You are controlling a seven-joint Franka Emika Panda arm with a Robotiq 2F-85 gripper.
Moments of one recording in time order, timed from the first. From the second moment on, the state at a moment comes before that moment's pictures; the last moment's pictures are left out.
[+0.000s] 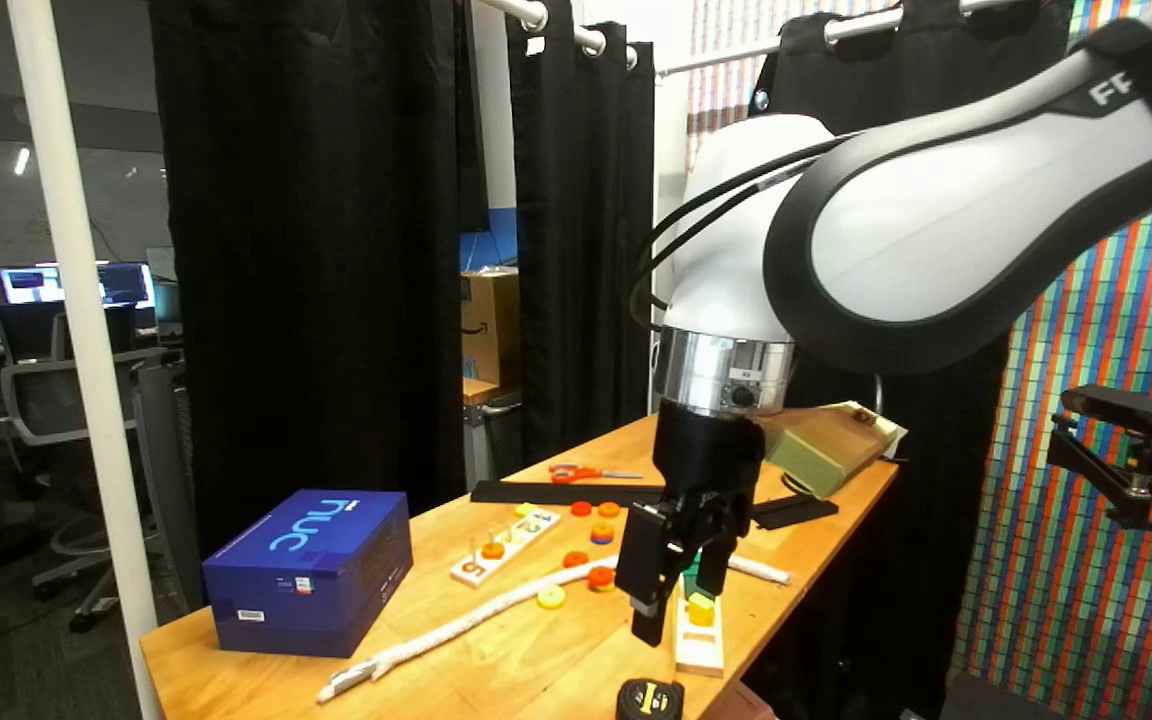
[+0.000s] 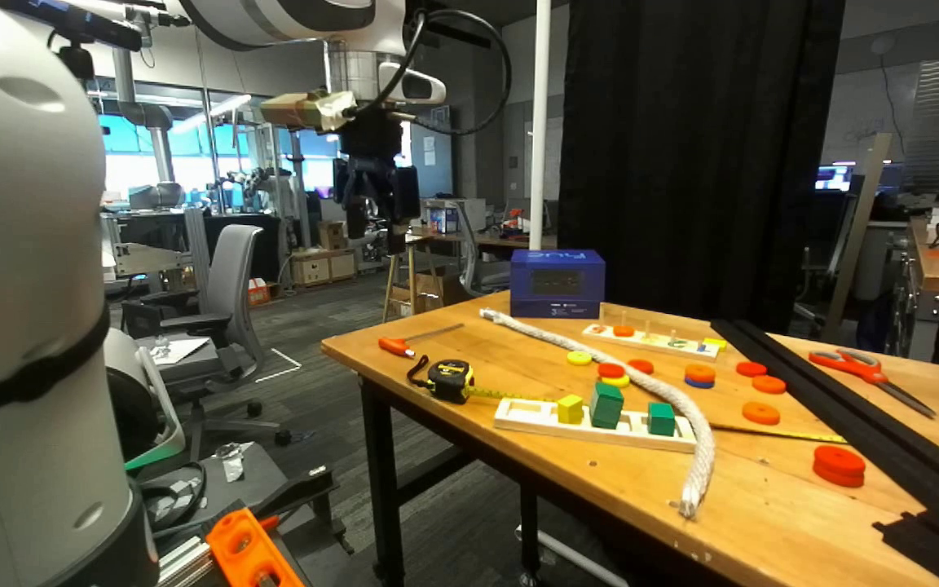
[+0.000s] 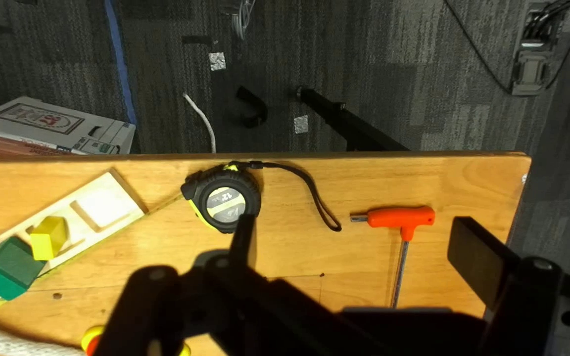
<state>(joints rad) 0.24 -0.58 0.23 -2.72 0.26 2.25 0.19</state>
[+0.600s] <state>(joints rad) 0.03 -0.31 0.44 -2.55 -0.04 2.50 0.65</state>
